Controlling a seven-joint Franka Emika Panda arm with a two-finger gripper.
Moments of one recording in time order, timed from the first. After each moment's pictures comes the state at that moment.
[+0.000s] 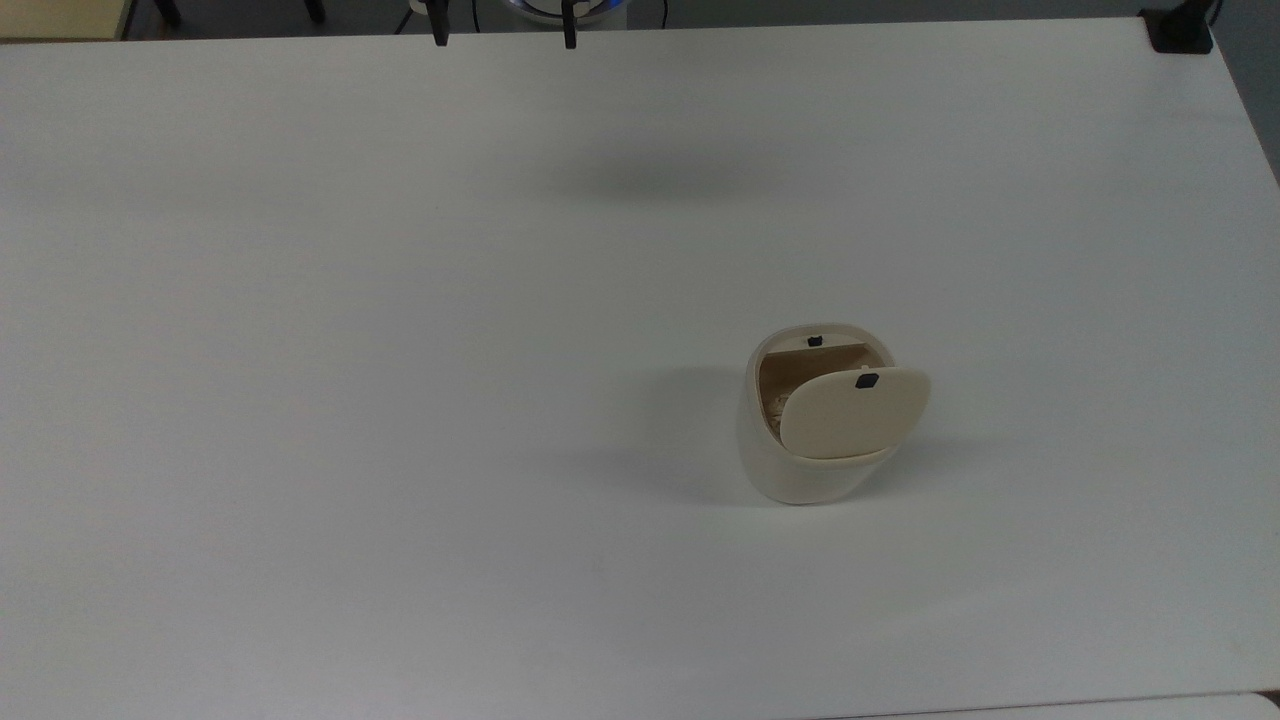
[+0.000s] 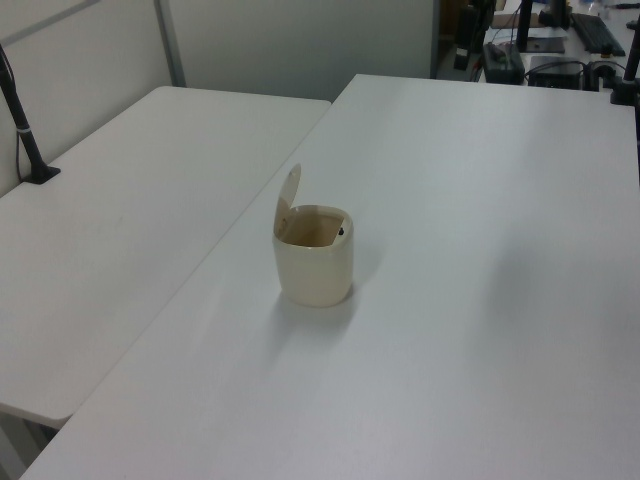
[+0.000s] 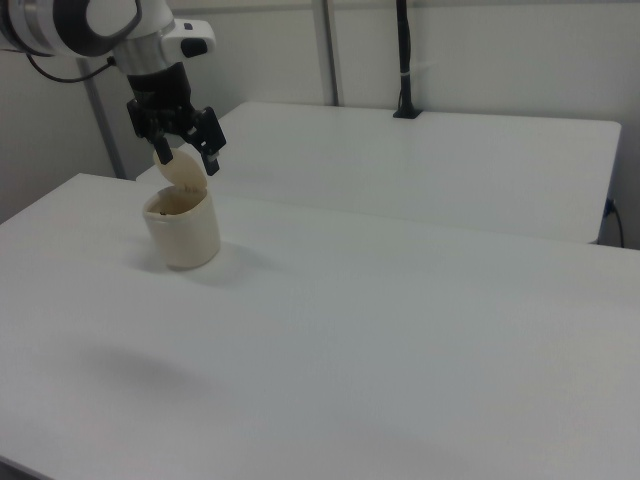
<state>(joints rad) 0.11 -0.04 -0.08 -1.63 0.02 1.72 0.04</state>
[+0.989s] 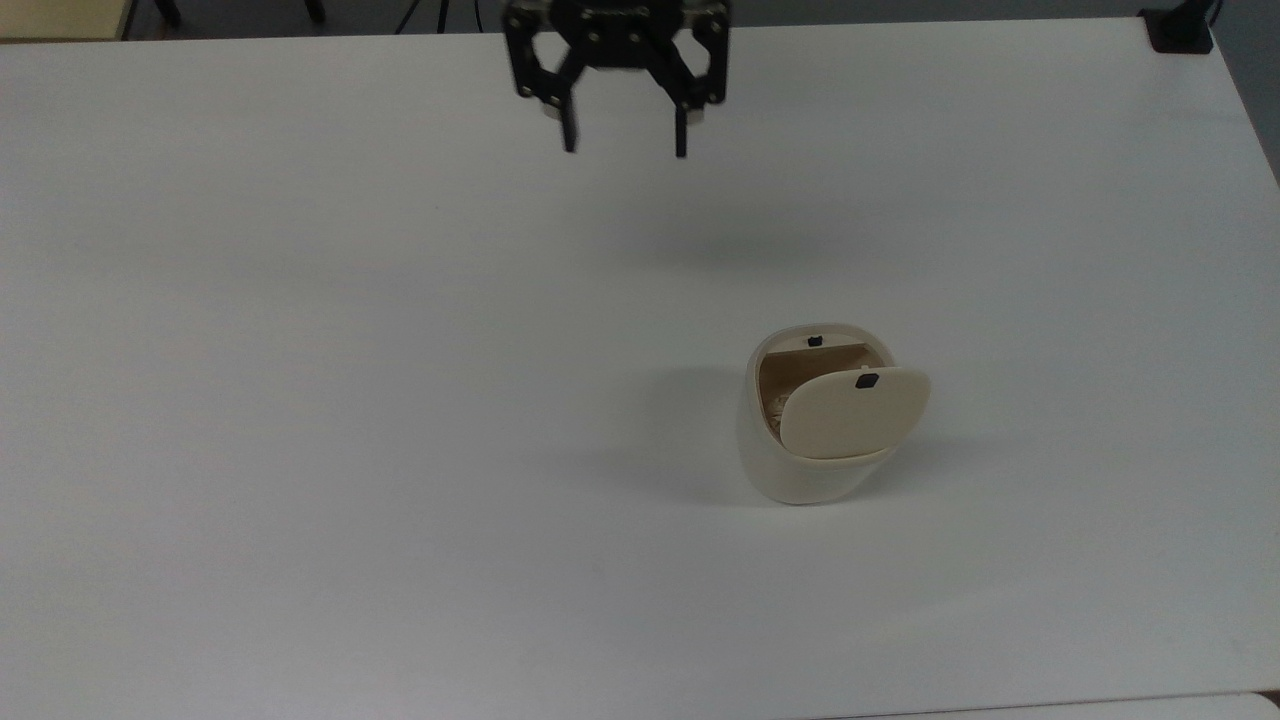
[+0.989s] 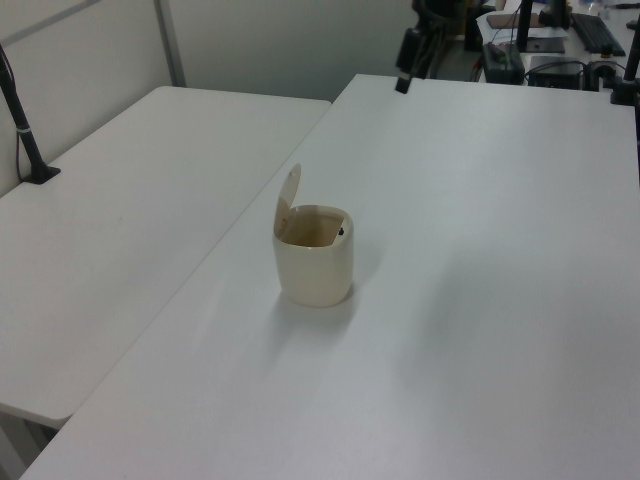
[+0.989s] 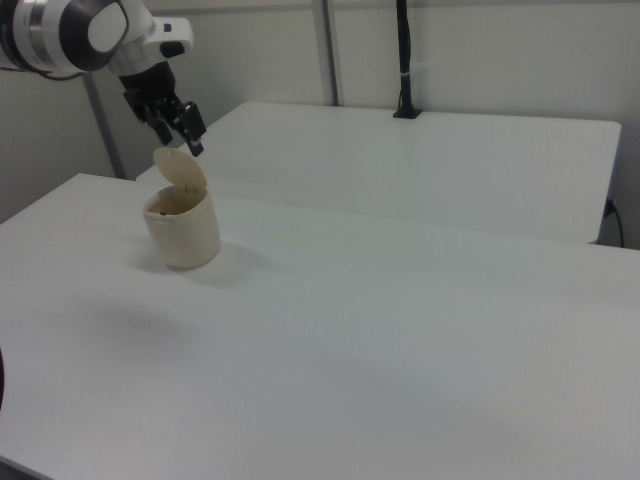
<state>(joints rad) 0.23 0.10 -0.07 -1.55 0.02 1.95 0.28</state>
